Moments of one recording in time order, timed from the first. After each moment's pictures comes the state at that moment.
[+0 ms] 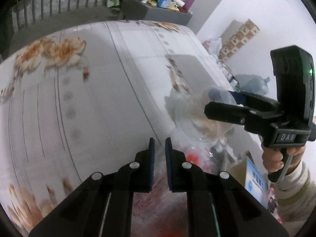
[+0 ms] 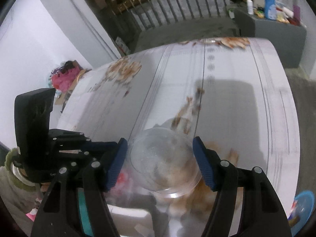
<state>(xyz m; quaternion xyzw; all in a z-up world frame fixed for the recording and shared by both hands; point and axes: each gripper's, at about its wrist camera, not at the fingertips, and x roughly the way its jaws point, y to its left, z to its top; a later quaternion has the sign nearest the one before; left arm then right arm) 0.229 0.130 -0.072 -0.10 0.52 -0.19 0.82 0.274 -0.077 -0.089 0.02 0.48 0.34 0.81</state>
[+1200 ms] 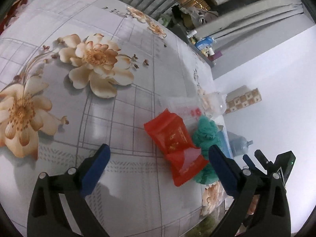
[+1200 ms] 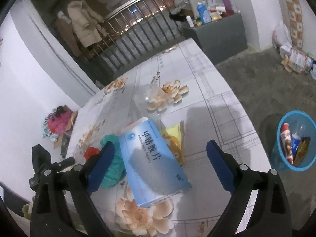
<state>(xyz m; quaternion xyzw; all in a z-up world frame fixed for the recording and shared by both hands) 0.022 0.211 -0.077 -0.36 0.43 -0.08 0.82 0.101 -0.187 -0.060 0.14 0.40 0.22 0.88</state>
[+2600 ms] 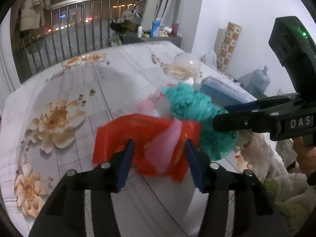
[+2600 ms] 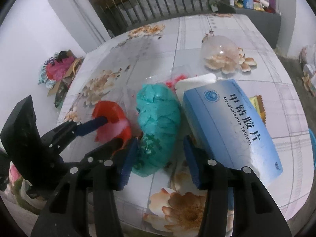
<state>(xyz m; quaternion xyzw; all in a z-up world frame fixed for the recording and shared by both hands) 0.025 0.117 -0.073 0.00 0.39 -0.15 0.91 0.085 -0.061 -0.096 0.00 0.50 0.26 0.82</state>
